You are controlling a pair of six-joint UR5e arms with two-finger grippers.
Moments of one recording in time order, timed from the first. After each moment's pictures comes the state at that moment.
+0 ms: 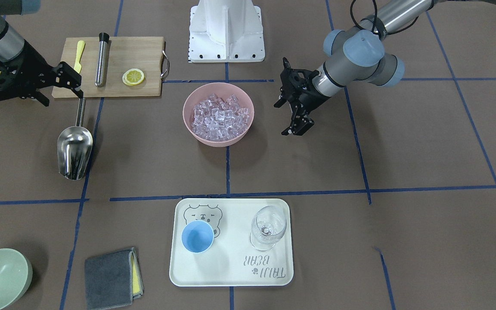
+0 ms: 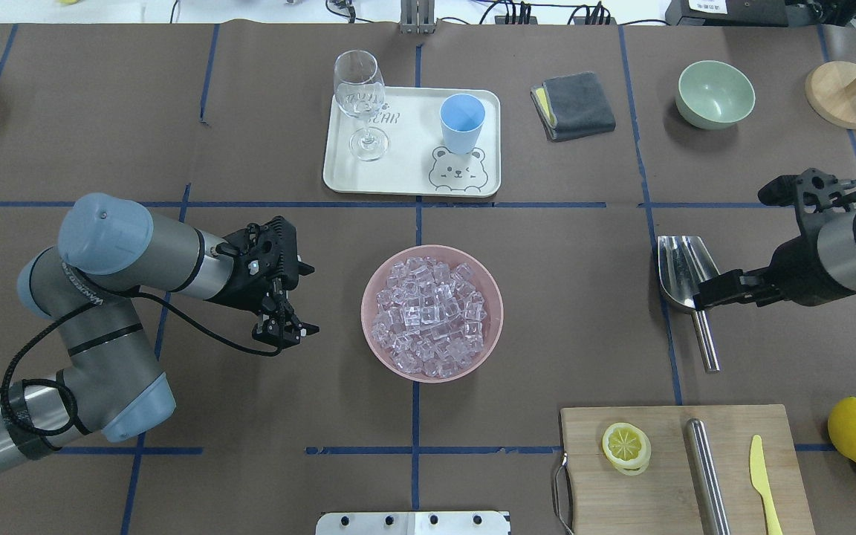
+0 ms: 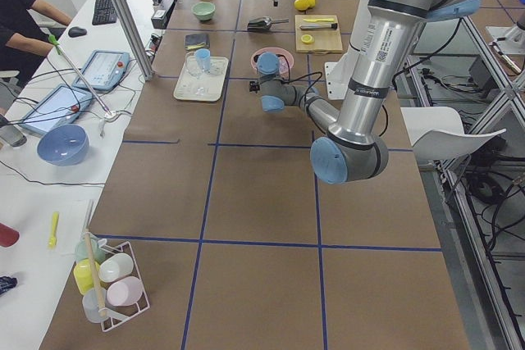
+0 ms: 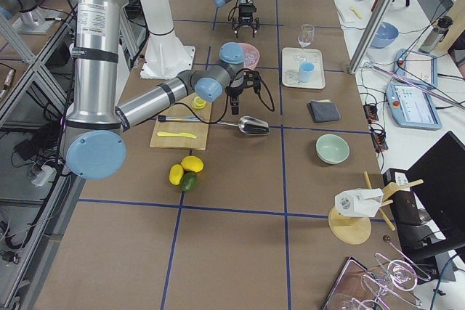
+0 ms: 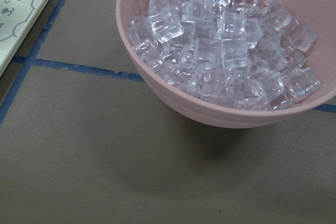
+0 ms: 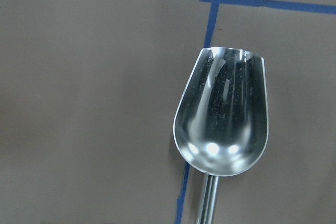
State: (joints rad) left arm -0.58 -1.94 -1.64 -2.41 -2.07 0.02; right arm 0.77 -1.67 2.12 -1.24 2.09 0.99
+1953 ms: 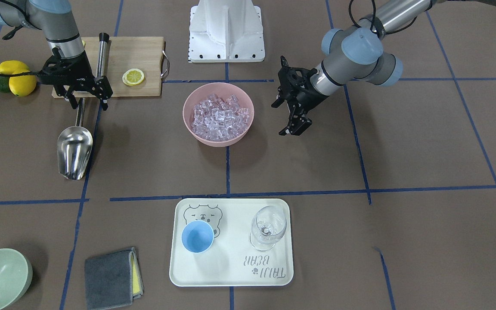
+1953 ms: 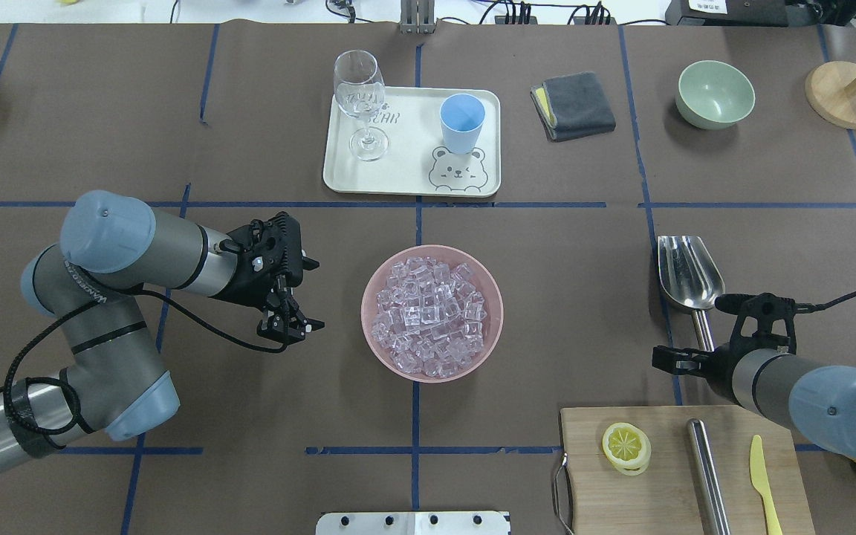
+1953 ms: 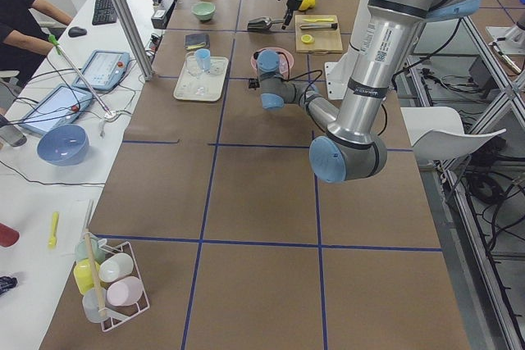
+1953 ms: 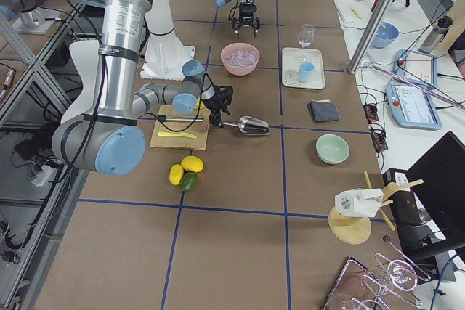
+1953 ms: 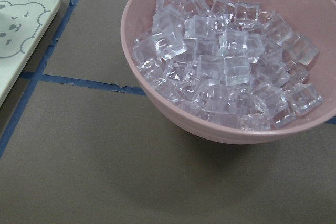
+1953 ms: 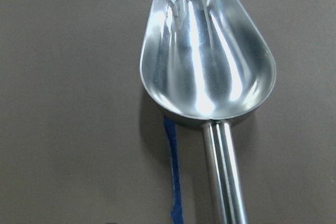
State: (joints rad) left arm -0.58 -1.95 -1.65 -2.41 -2.06 0.02; right arm 0.32 -1.79 2.05 -1.04 1.43 1.44
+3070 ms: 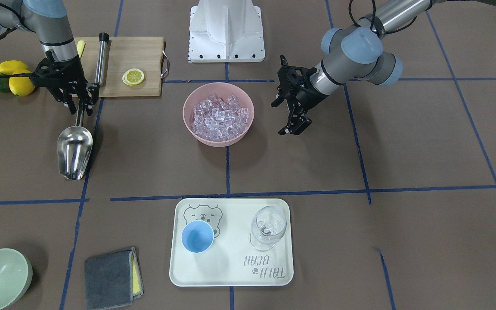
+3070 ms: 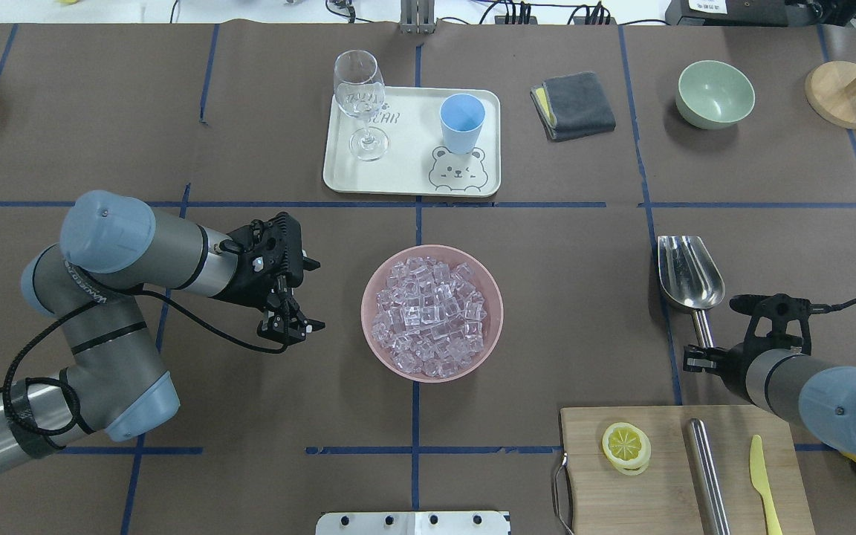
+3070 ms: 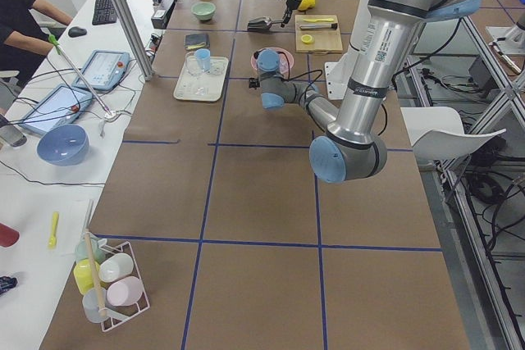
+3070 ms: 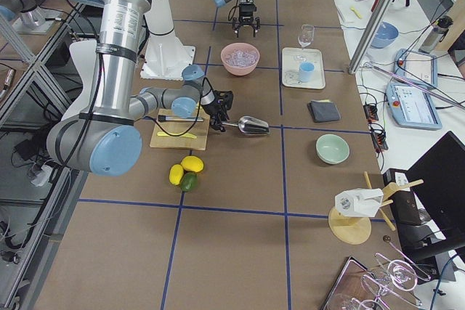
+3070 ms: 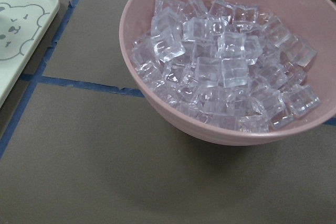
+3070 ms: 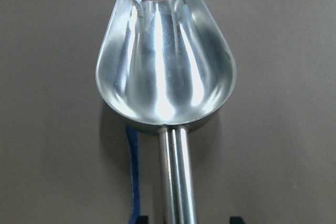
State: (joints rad) left arm -0.58 -1.95 -1.65 -2.41 -2.06 0.02; right arm 0.33 -1.82 2.04 -1.04 1.41 1.44
